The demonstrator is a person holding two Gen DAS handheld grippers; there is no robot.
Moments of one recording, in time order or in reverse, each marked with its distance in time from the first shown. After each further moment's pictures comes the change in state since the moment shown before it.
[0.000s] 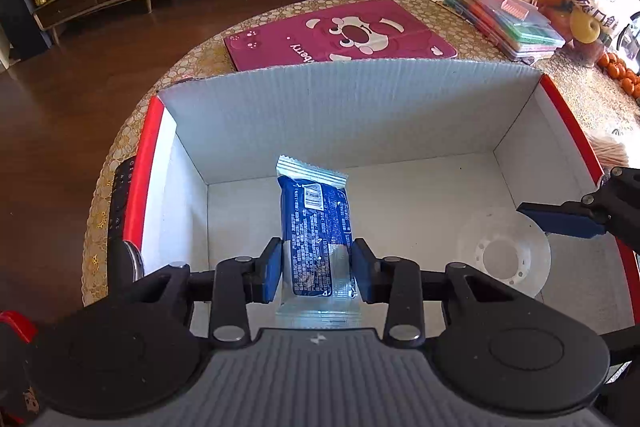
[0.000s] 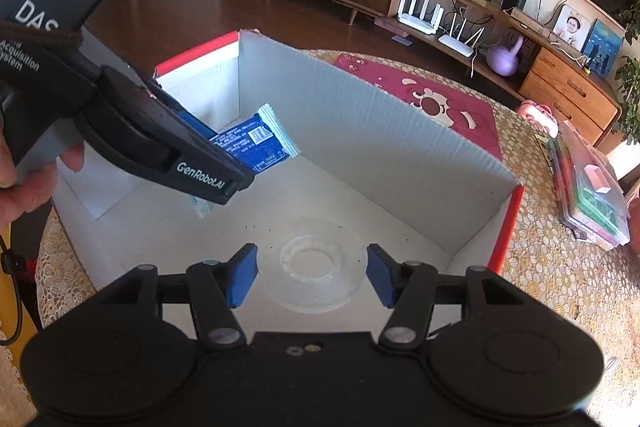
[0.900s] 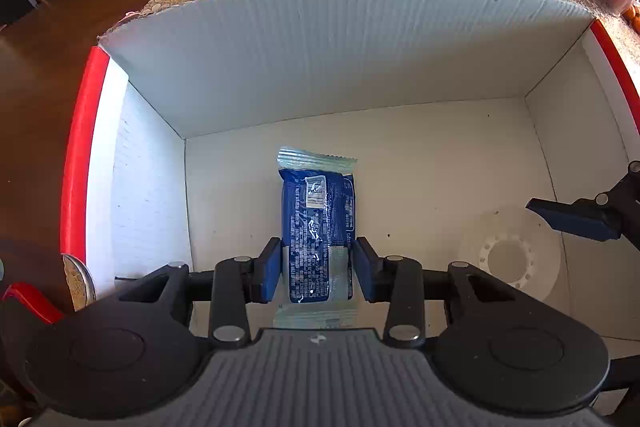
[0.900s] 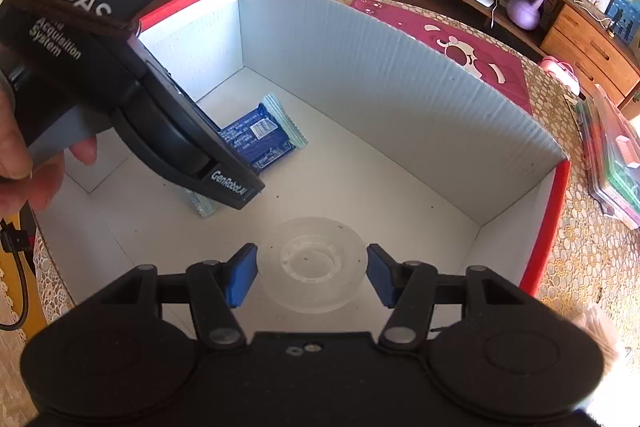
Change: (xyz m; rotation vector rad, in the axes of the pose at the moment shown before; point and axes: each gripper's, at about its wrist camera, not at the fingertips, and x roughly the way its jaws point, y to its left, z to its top) left arm 0.045 -0.001 0.012 0.007 0.235 0.007; right arm 0.037 0.000 0.013 0.007 0.174 0.049
